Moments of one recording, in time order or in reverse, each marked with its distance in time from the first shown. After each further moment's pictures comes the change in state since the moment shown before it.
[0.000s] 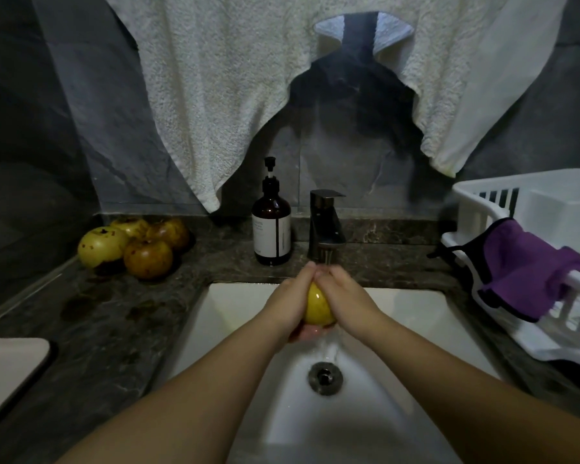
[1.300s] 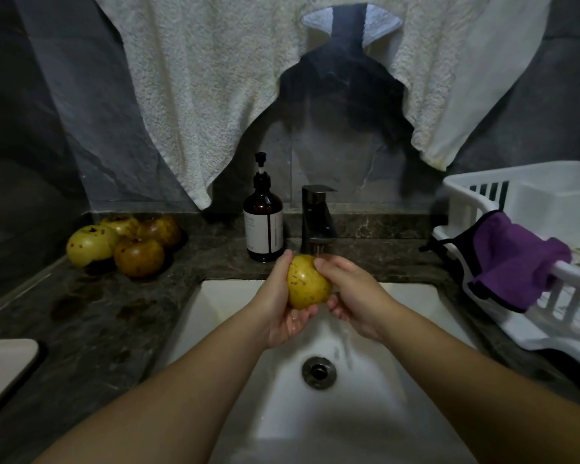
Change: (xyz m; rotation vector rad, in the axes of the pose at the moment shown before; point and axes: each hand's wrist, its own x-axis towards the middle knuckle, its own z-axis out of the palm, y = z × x) left_hand -0.002 0.003 -0.005 -0.426 -0.205 -0.286; right_hand -0.010 -0.008 -0.018 0.402 -0.094 0.029
